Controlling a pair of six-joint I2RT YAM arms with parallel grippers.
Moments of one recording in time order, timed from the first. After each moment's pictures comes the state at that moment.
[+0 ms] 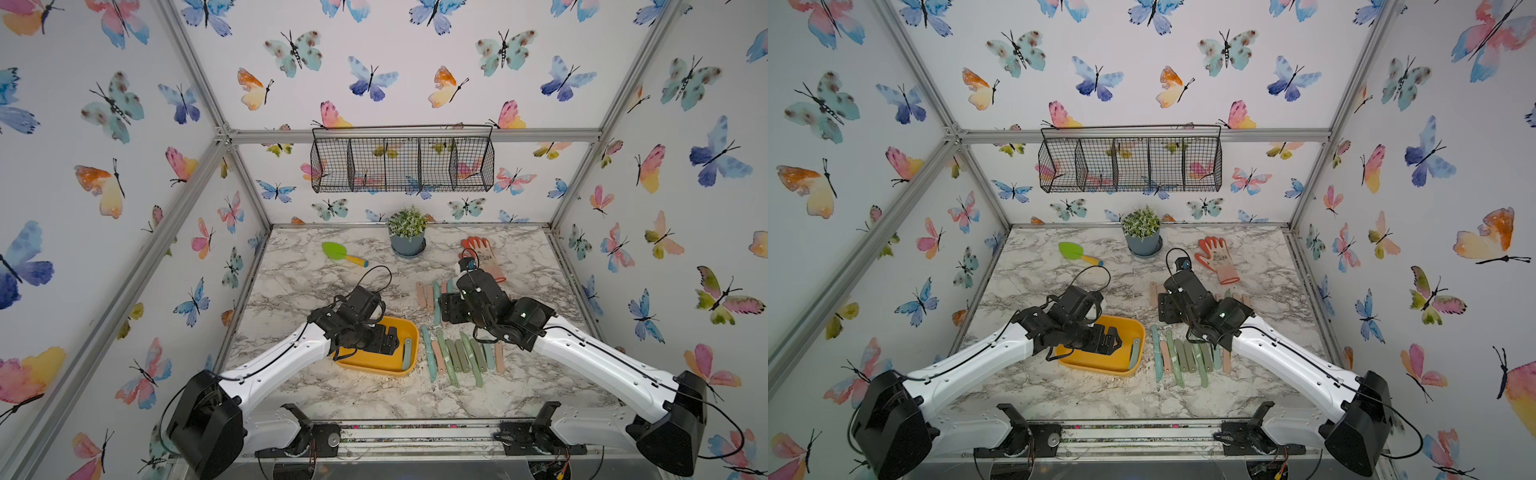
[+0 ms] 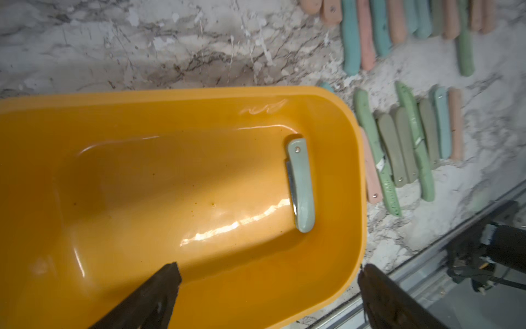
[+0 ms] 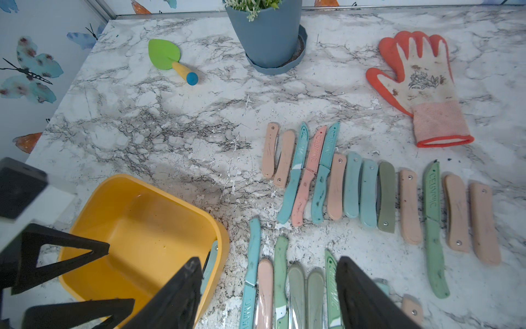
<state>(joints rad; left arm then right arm) -0.73 1.29 0.87 -0.72 0.13 -0.49 0.86 1.24 1.09 -0.64 0.32 0.52</state>
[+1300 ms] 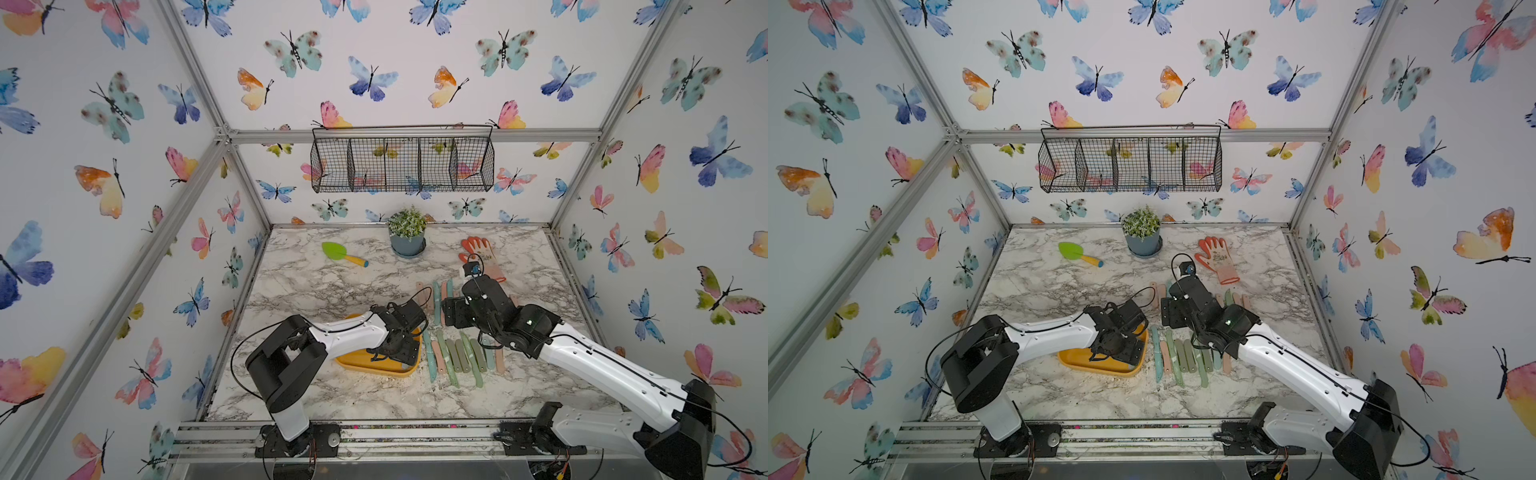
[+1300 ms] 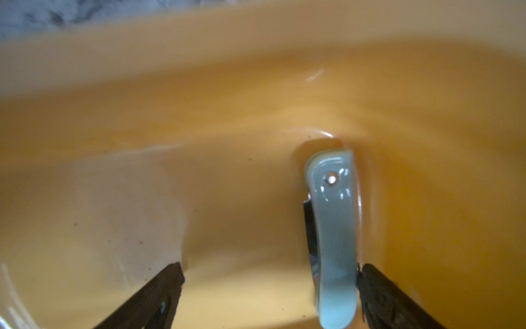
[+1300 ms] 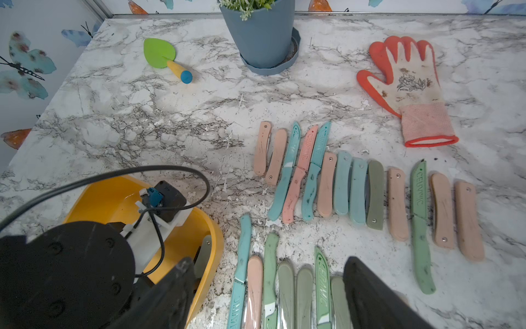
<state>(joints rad) -0.92 1.71 1.04 -0.71 -0.11 -0.60 0.86 1.18 1.03 -0.62 0.34 0.50</state>
